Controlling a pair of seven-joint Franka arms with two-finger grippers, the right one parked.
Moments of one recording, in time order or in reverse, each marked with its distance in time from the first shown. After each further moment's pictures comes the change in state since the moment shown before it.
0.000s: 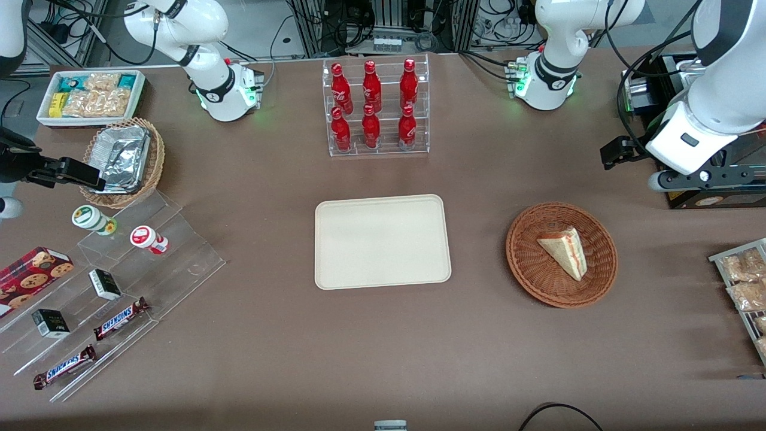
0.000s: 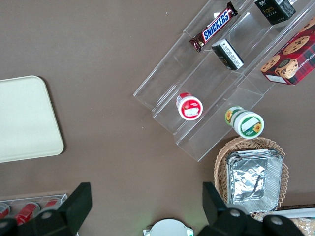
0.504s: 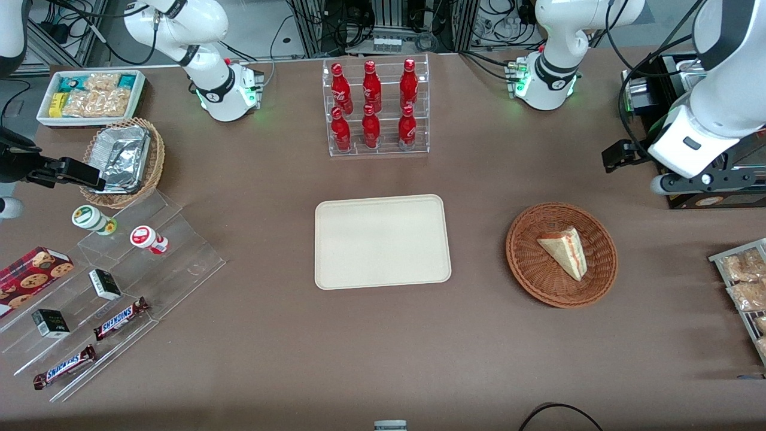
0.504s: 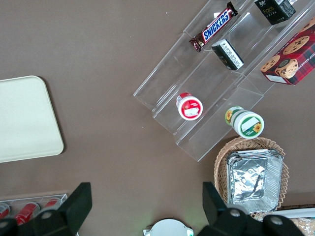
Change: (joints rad) arm 0.000 0.001 0.004 -0.043 -0.002 0.060 0.006
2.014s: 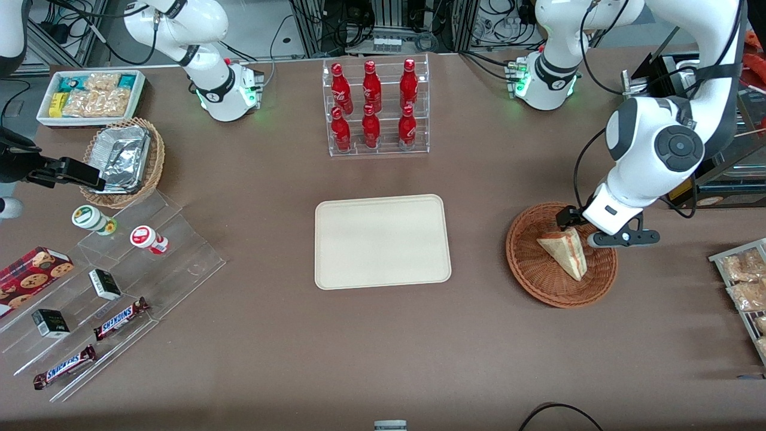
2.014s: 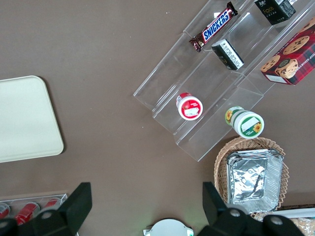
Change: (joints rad) arm 0.004 0.089 0.015 -0.496 -0.001 0.750 -0.034
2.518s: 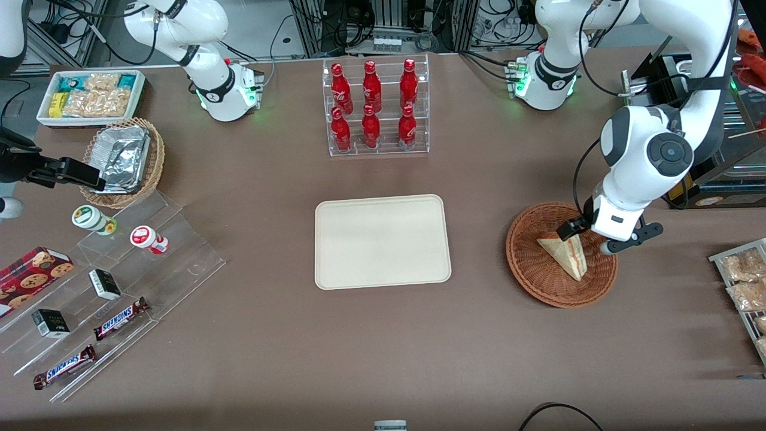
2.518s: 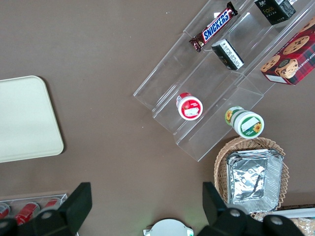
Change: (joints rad) arm 0.000 0.037 0.007 -0.025 -0.002 0.068 -0.383
